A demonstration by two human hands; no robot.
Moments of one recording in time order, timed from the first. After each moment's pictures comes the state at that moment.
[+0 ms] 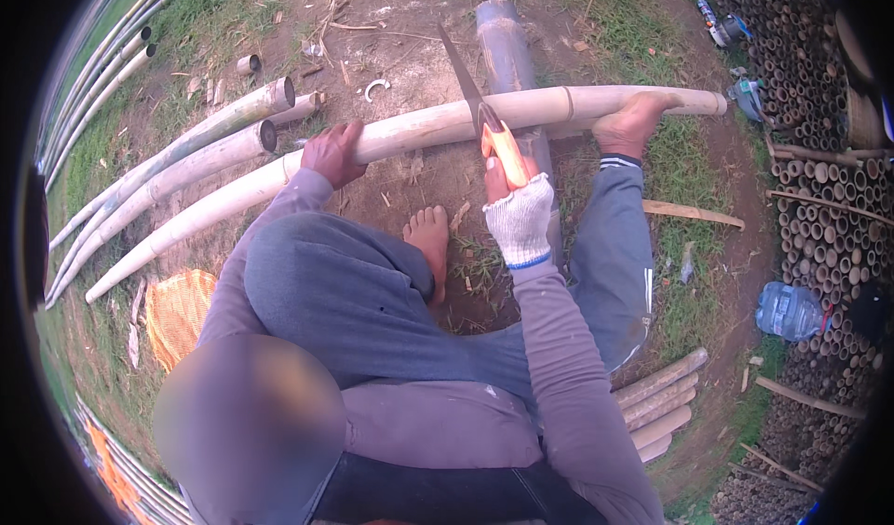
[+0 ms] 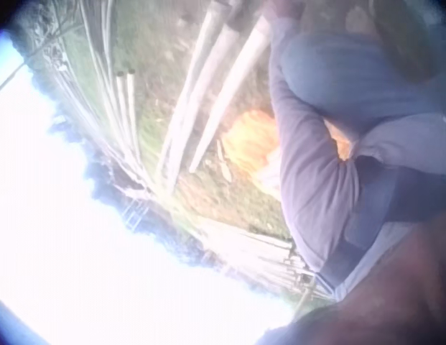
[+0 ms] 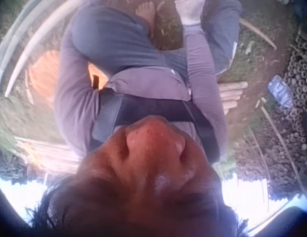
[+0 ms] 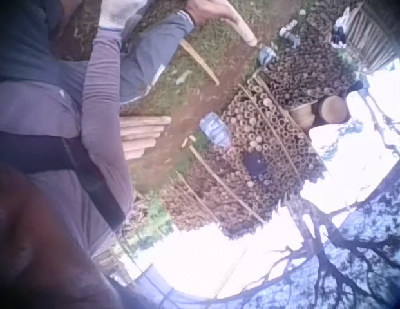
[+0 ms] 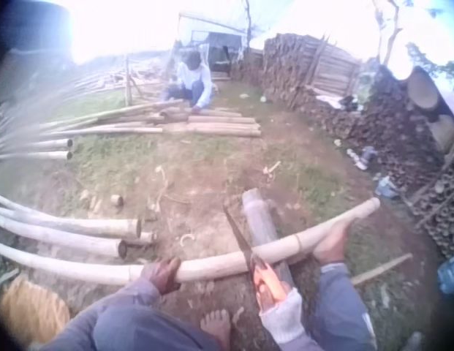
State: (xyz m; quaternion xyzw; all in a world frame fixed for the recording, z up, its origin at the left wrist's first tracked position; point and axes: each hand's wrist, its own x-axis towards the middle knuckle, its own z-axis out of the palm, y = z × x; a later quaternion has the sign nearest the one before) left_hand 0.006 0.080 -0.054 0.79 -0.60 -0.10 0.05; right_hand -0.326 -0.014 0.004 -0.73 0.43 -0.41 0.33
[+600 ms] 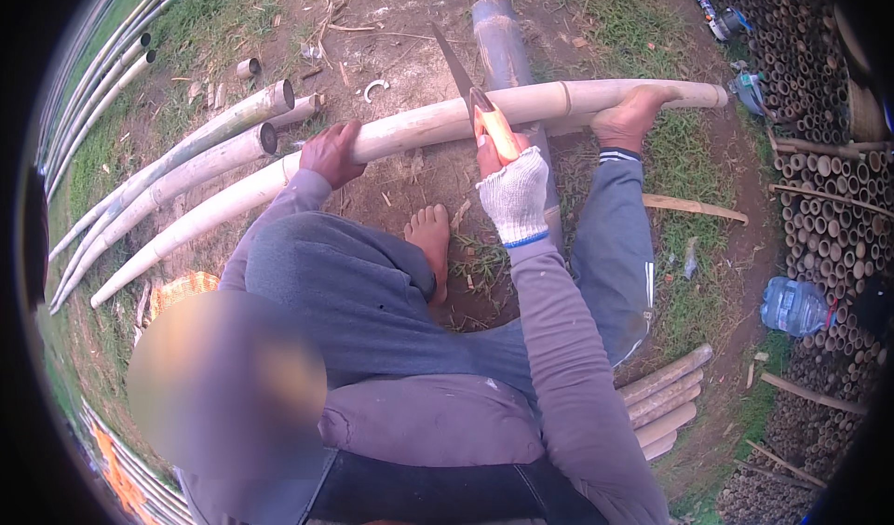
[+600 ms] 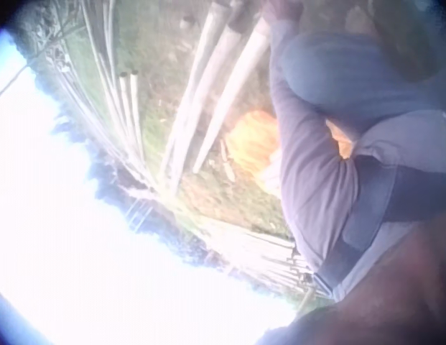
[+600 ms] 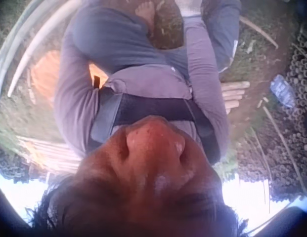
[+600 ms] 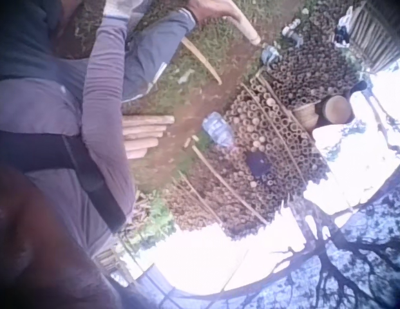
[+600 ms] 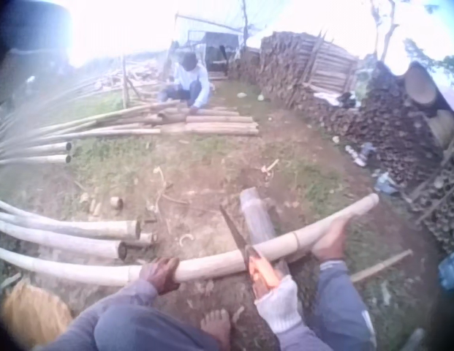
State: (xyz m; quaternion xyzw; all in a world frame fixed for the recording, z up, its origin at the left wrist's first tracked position) left_hand 0.007 0.083 -0.059 0.79 -0.60 -0.09 0.05; right_hand -0.309 -0.038 0.009 -0.78 0.39 -0.41 0.24
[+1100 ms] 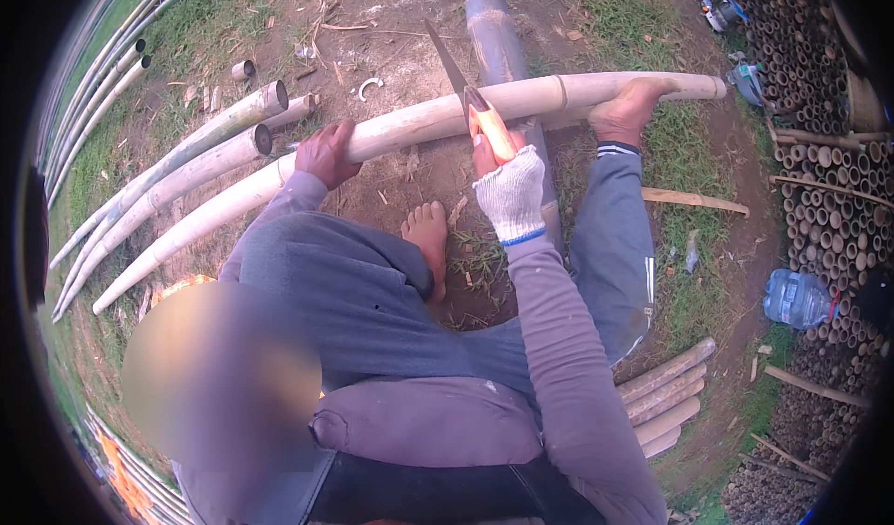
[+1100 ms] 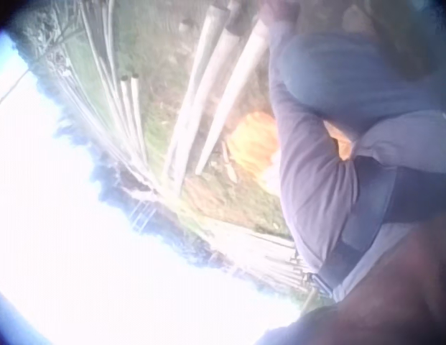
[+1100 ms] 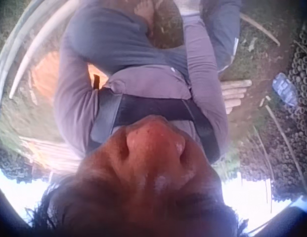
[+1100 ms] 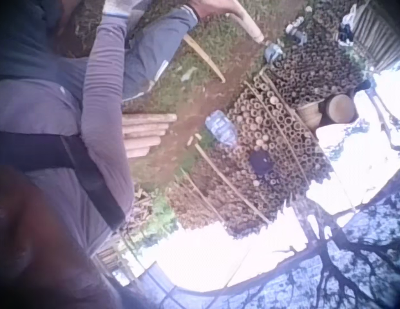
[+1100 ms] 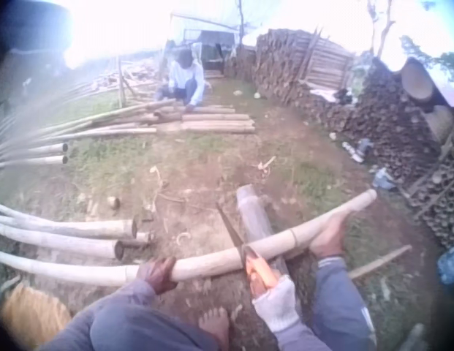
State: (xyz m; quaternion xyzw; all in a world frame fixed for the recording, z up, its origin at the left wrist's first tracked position) left_hand 0.008 0.081 -0.055 0.80 -0.59 -0.09 0.04; right_hand -0.312 -0.032 0.007 -0.76 0.41 -0.40 0.30
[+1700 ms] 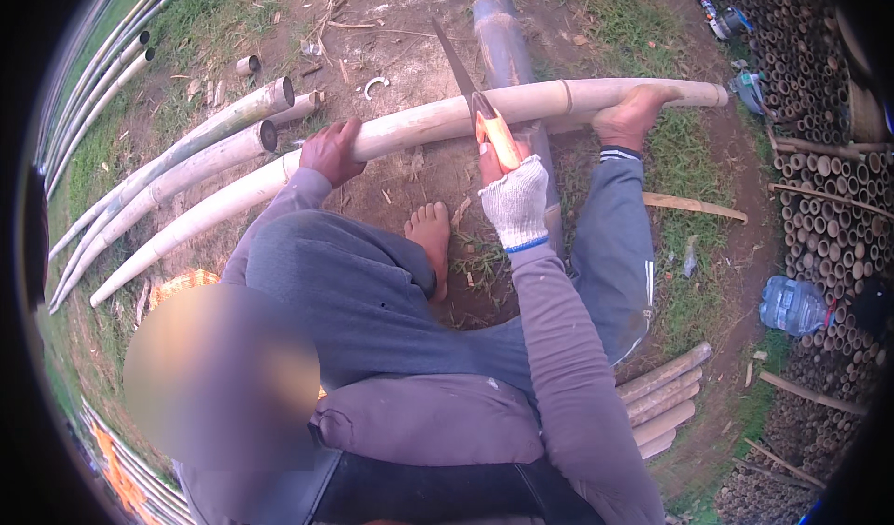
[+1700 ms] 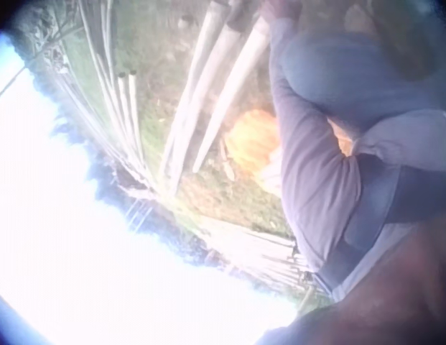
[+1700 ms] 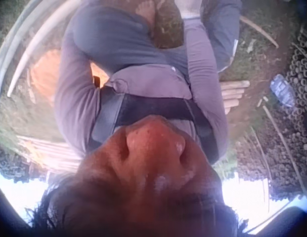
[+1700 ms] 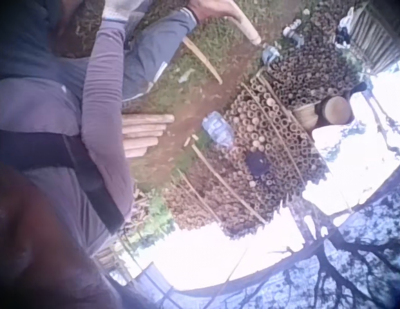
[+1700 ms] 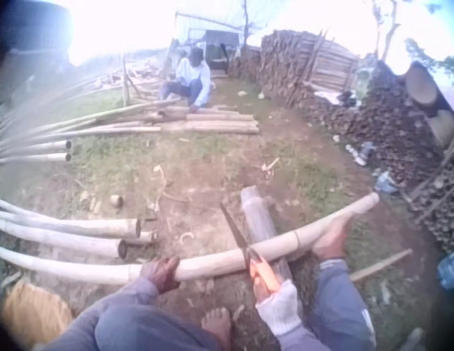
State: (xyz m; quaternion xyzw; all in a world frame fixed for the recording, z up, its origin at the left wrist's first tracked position) left_hand 0.008 0.081 -0.062 0.79 -0.60 -0.09 0.04; right_hand -0.316 -0.028 0.004 -0.73 0.44 -0.40 0.33
